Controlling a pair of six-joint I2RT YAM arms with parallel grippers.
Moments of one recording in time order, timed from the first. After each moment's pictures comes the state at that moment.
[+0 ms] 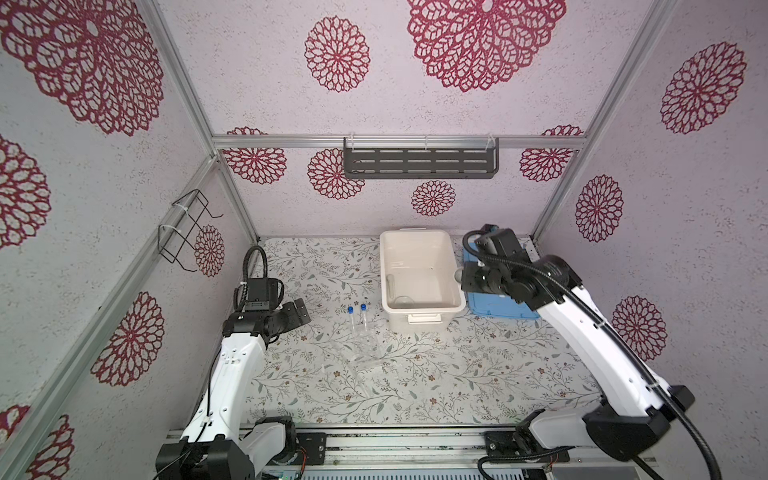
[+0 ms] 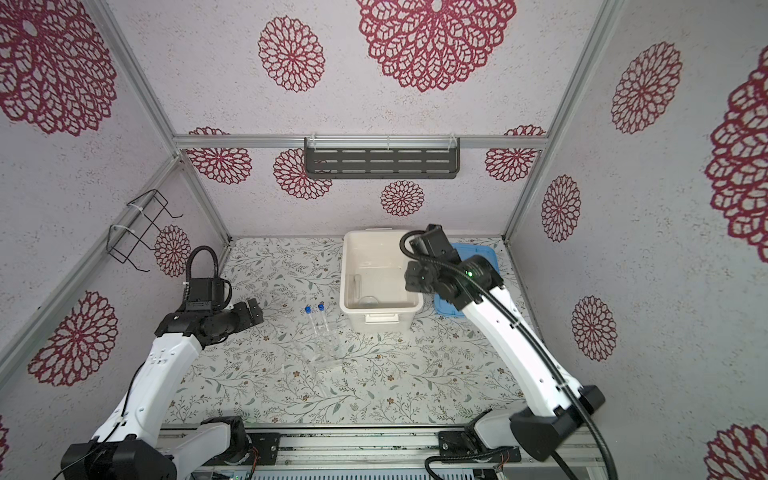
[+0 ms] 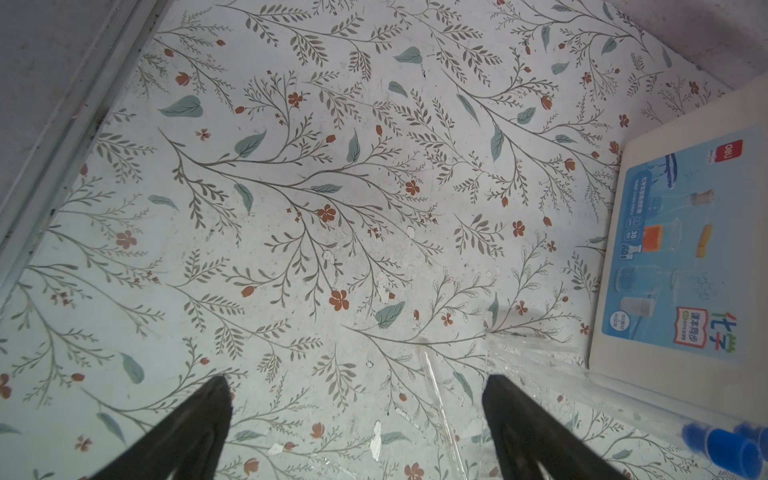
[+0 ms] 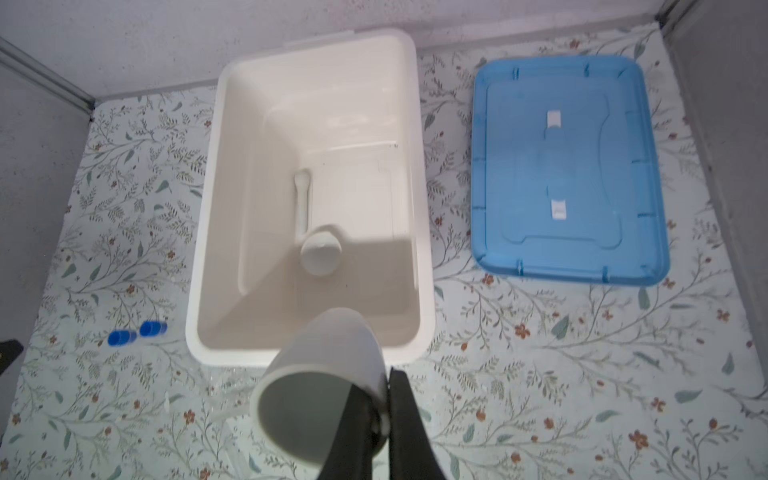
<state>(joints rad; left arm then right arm) 0.05 1.13 0.93 -0.79 -0.01 -0.37 0.57 1.49 1.81 -1.18 0.24 0.48</state>
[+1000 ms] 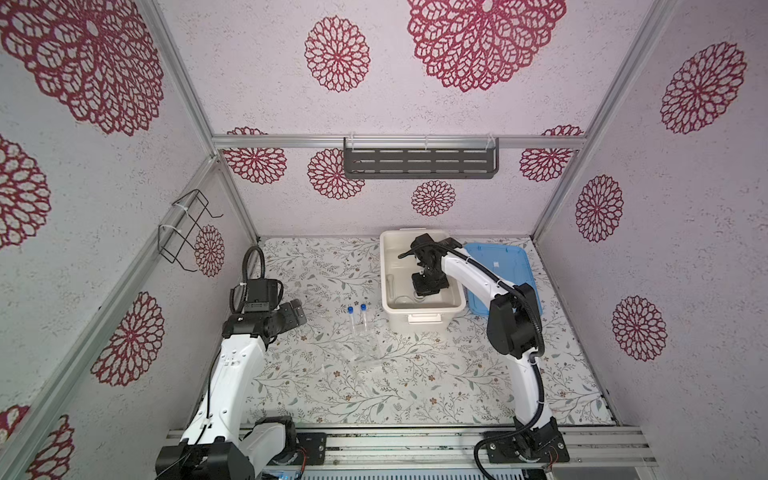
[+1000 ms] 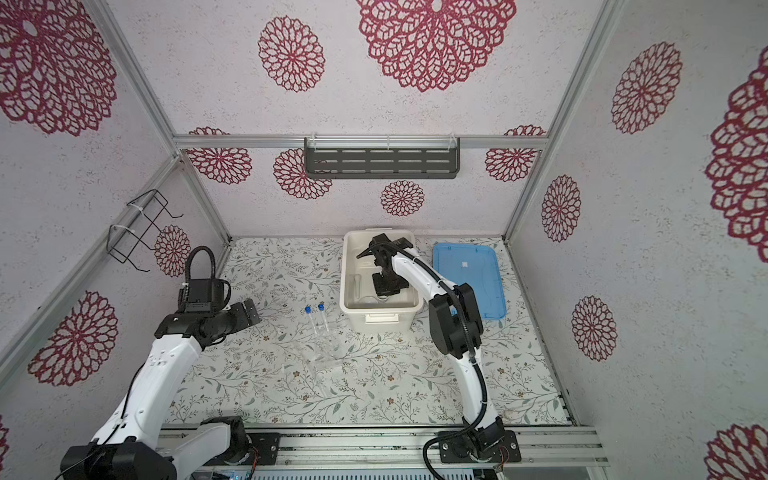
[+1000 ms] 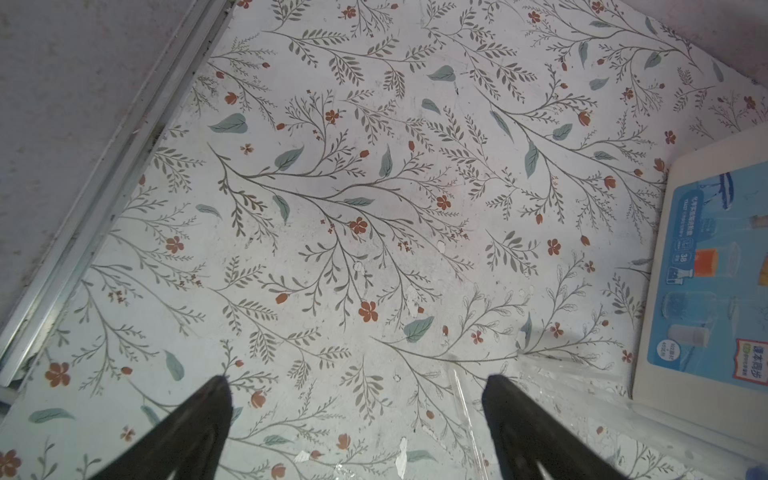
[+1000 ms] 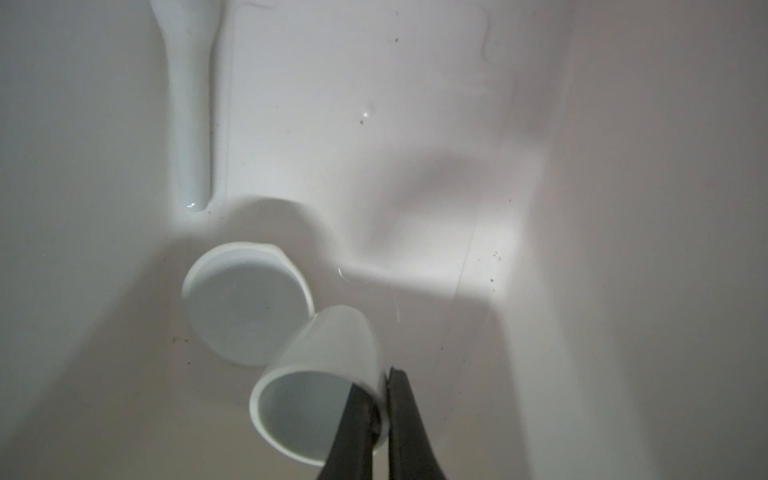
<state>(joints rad) 0.05 1.10 0.93 -0.79 -0.12 -0.37 0.54 2.23 2.01 -1.14 0.05 0.27</state>
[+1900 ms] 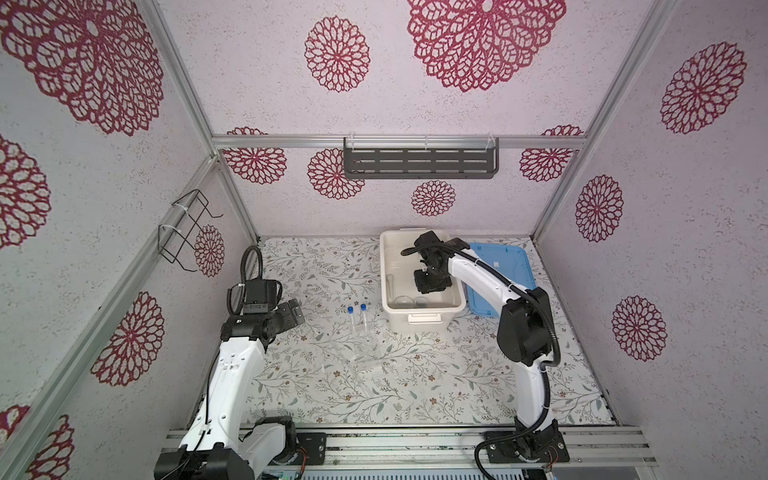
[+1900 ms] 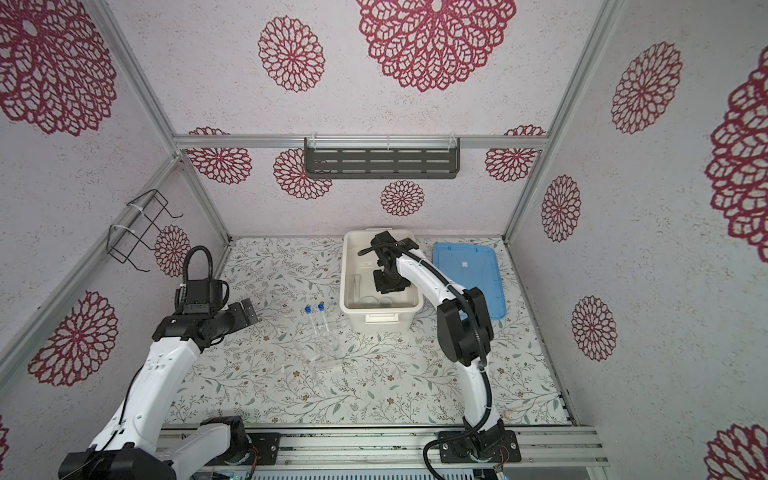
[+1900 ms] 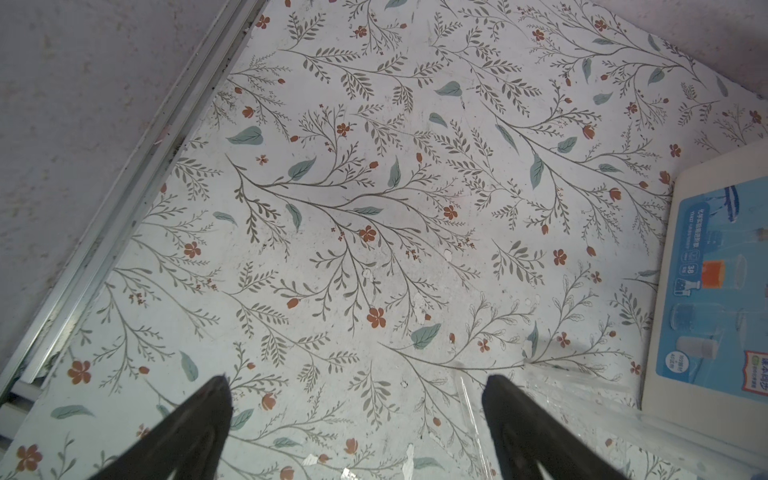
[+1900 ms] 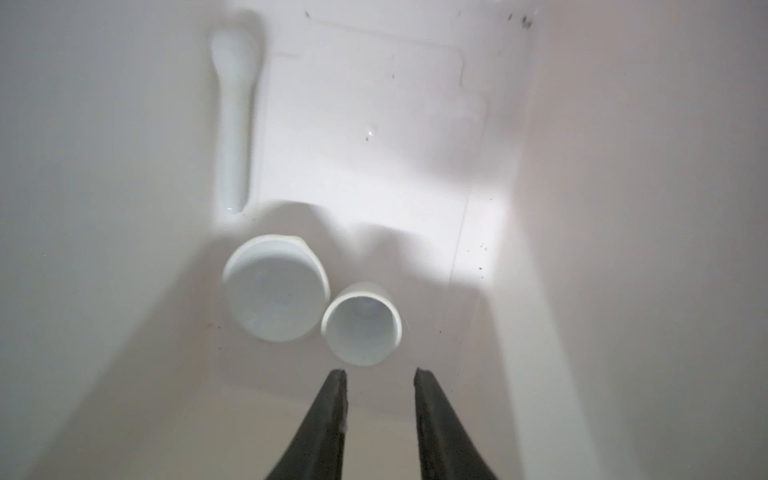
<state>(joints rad) 0.05 1.08 0.93 -0.79 -0.13 -0.37 0.56 2.05 1.94 -1.08 0.06 0.31</state>
